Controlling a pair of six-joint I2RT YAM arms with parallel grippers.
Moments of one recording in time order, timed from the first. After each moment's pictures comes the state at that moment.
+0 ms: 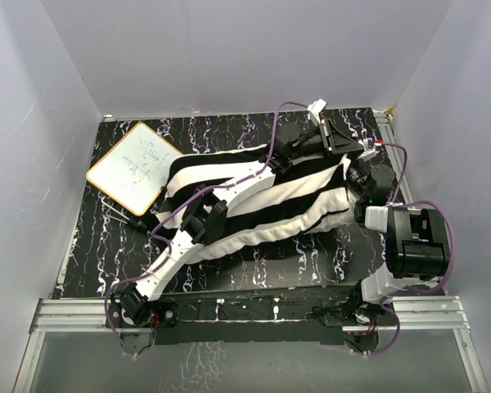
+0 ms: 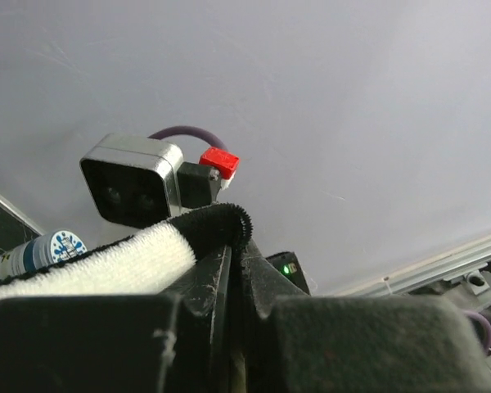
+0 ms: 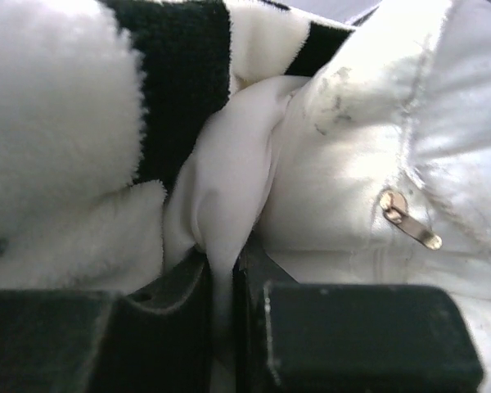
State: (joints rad) left arm -0.84 2.68 2.46 0.54 0.62 -1.40; right arm -0.11 1.58 0.57 1.08 -0.79 0.99
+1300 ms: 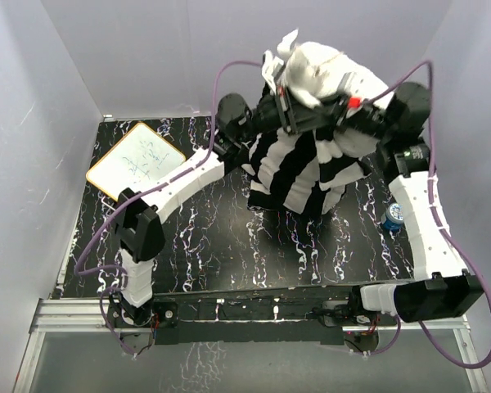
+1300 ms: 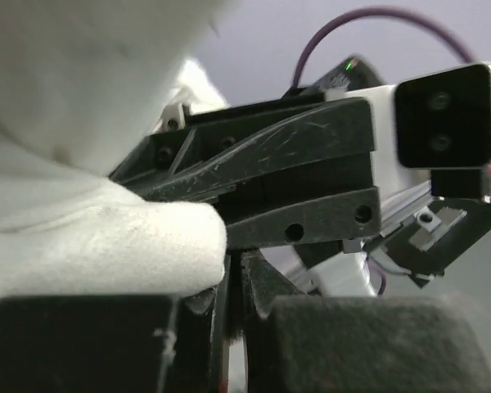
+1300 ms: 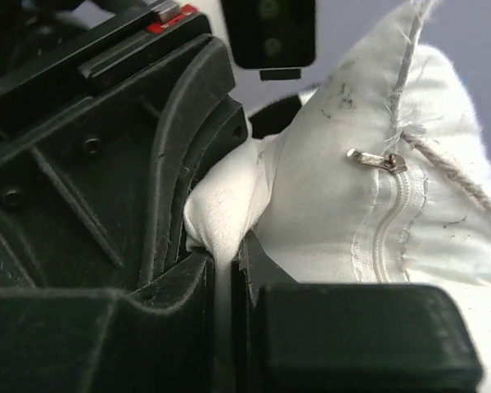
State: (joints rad) left arm -0.77 1.98 1.96 0.51 0.66 -1.22; right arm 0.07 1.32 1.56 -0.10 -0.97 -0.39
